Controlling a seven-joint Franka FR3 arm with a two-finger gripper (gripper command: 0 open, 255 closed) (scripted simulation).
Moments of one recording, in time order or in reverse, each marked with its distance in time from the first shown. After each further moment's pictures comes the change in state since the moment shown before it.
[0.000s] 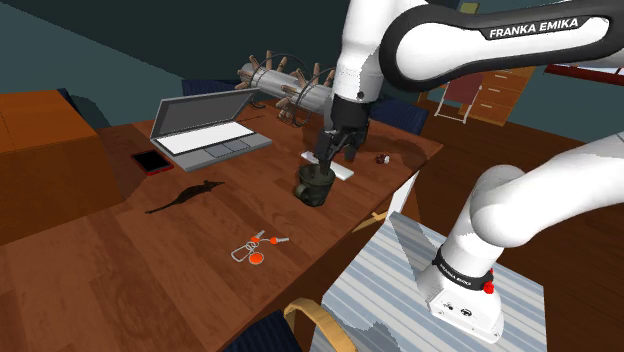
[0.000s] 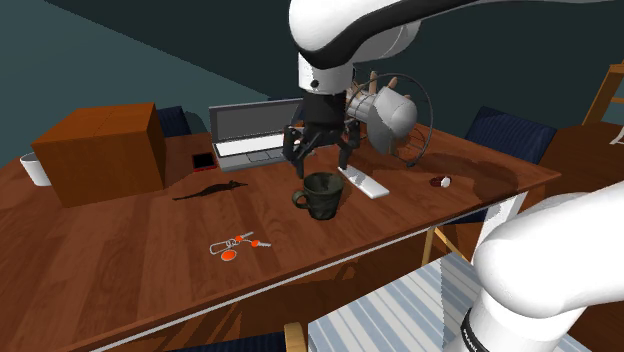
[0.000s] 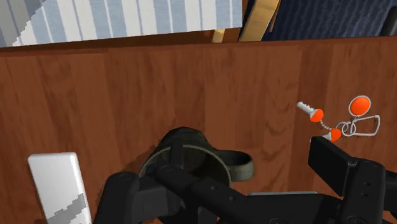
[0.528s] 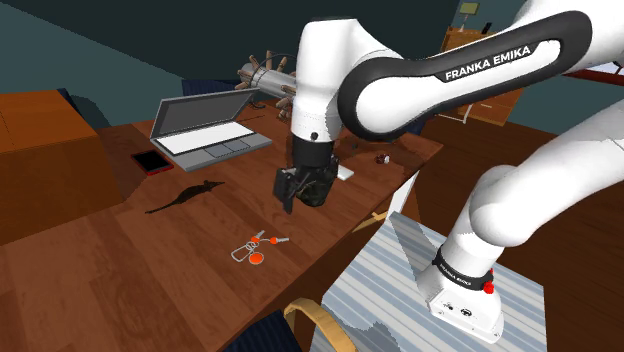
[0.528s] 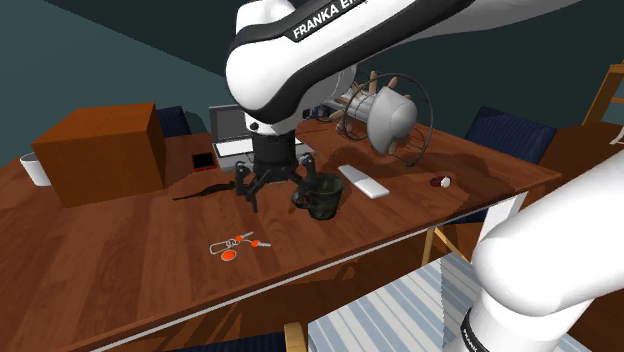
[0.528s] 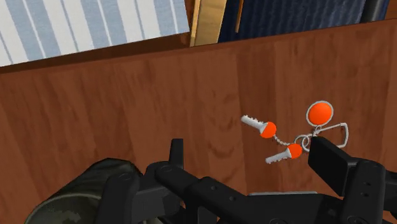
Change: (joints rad) arm -0.023 0.232 0.223 0.060 0.039 0.172 0.266
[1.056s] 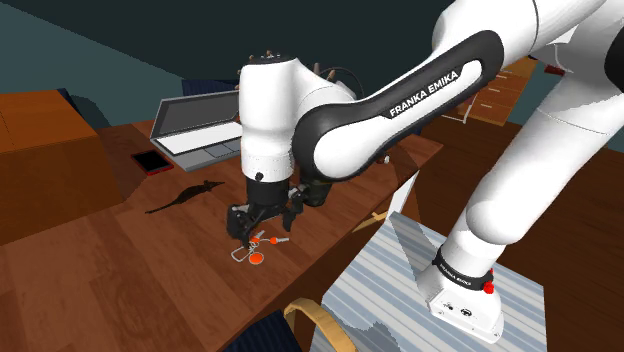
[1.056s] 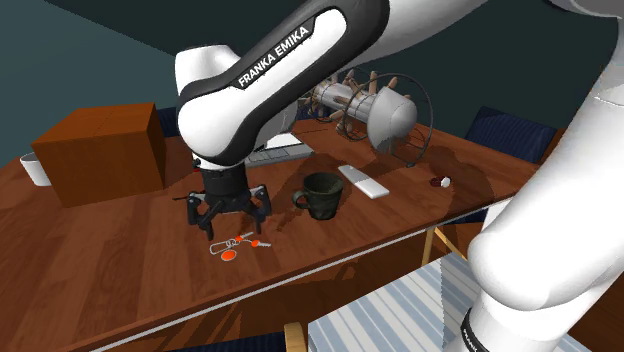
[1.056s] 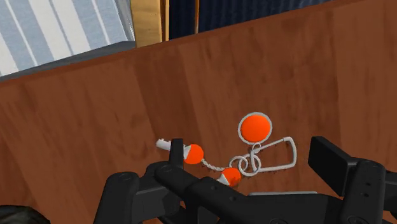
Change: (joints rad) arm -0.082 0.358 0.225 0.162 -0.178 0.146 0.354
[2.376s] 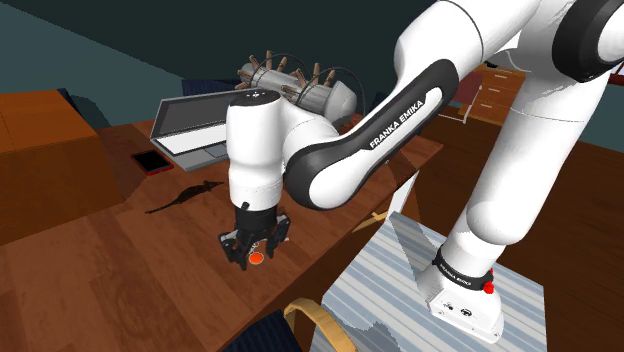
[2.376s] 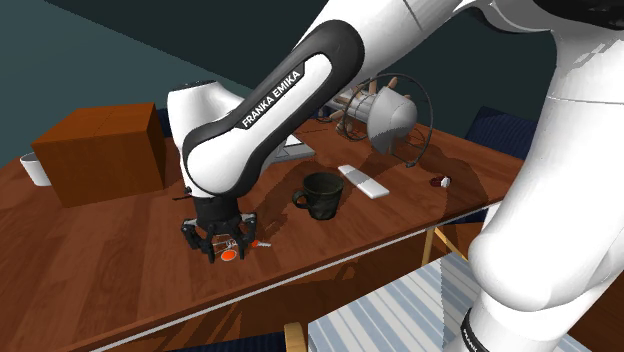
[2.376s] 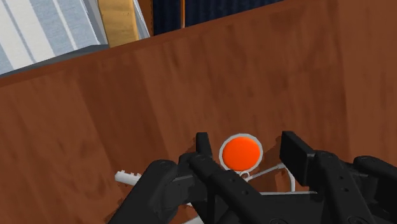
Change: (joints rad) arm 0.014 0.191 0.025 0.011 -0.182 0.120 0.182
